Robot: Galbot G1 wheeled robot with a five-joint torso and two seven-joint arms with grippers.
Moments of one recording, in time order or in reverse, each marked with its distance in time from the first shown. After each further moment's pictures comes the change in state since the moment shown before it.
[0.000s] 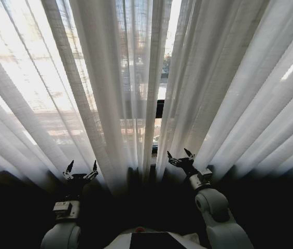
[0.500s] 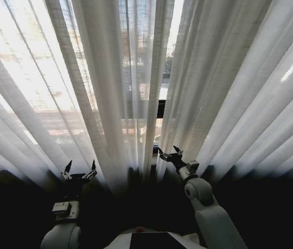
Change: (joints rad) left arm 0.002 -0.038 -0.018 -0.018 0.007 -0.007 -0.004; right arm 0.174 -0.026 -0.127 -0.138 0.096 -0.025 0.091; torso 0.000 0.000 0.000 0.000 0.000
